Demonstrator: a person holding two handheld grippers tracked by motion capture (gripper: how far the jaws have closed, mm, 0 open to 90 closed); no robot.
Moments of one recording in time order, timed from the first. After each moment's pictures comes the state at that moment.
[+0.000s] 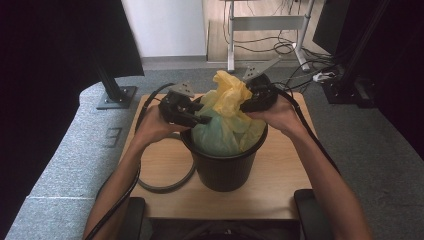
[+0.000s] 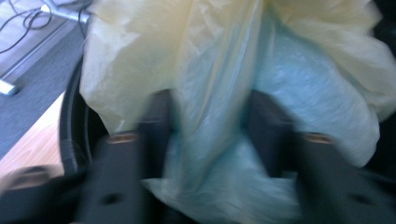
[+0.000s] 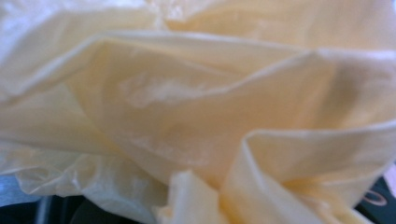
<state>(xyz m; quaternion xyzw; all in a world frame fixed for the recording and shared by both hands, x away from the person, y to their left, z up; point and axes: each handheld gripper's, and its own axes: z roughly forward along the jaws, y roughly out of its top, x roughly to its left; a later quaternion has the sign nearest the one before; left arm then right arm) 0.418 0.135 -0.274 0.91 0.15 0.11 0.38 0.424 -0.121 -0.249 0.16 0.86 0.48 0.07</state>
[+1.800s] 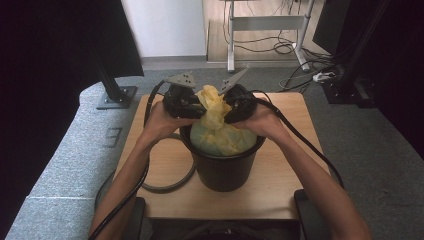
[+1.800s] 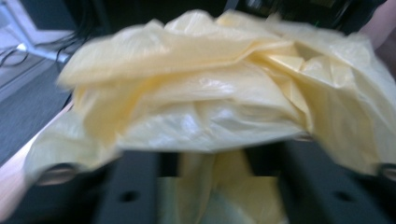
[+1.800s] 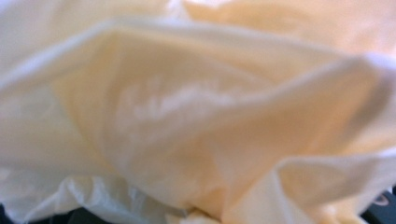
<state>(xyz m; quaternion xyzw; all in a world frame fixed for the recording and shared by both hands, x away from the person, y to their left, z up) 0.414 0.131 -0.251 0.87 0.15 0.07 0.47 0.419 -0.074 -0.265 0.14 0.91 0.39 0.07</state>
